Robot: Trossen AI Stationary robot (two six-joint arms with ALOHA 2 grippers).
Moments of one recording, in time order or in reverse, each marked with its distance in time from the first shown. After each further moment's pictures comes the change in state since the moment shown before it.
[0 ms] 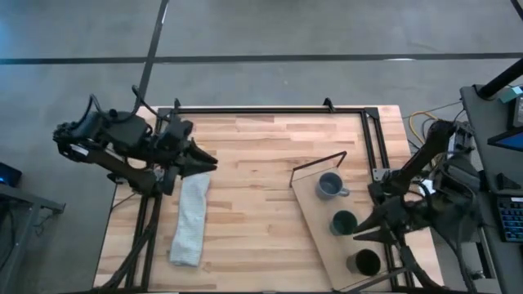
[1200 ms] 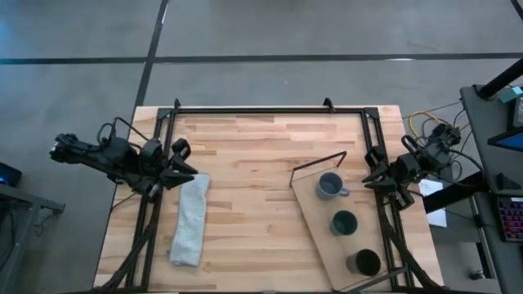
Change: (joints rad) left arm 0.002 -0.629 -1.151 1.114 0.128 0.159; right arm -0.315 -1.025 -1.130 0.838 -0.286 -0.576
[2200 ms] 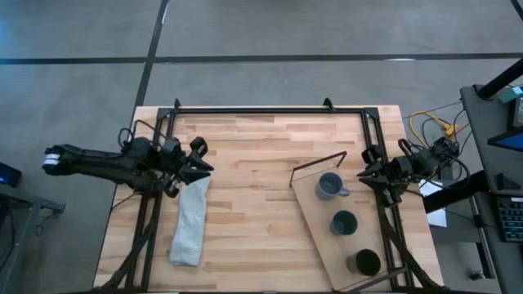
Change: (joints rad) left arm 0.261 0.125 -0.195 0.395 0.286 -0.055; right arm -0.166 -0.210 -0.243 0.154 -0.077 -0.101
